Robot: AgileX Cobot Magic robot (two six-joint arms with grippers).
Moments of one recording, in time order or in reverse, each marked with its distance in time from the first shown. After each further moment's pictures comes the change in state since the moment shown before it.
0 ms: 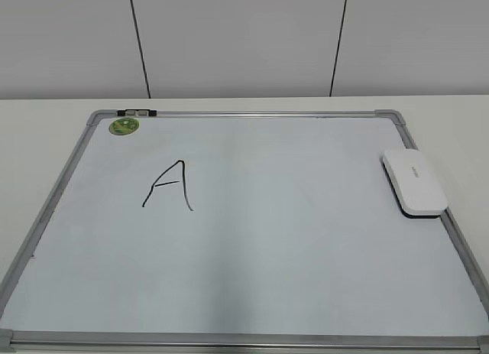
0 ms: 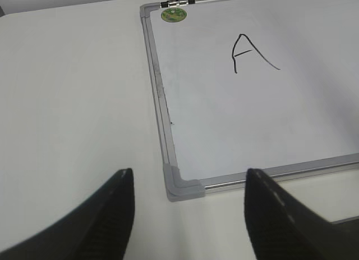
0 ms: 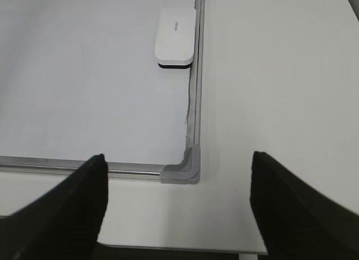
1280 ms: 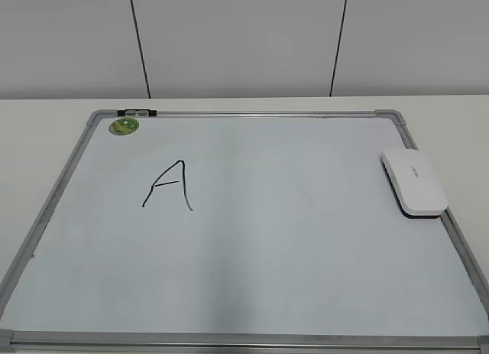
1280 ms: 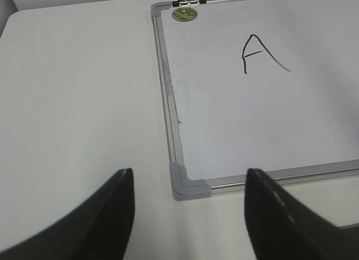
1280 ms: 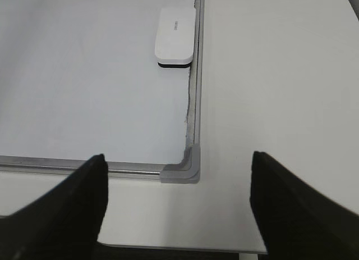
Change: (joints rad) left arm 0.036 -0.010 0.000 0.000 0.002 0.000; right arm 0.001 0.000 0.000 0.000 0.002 0.000
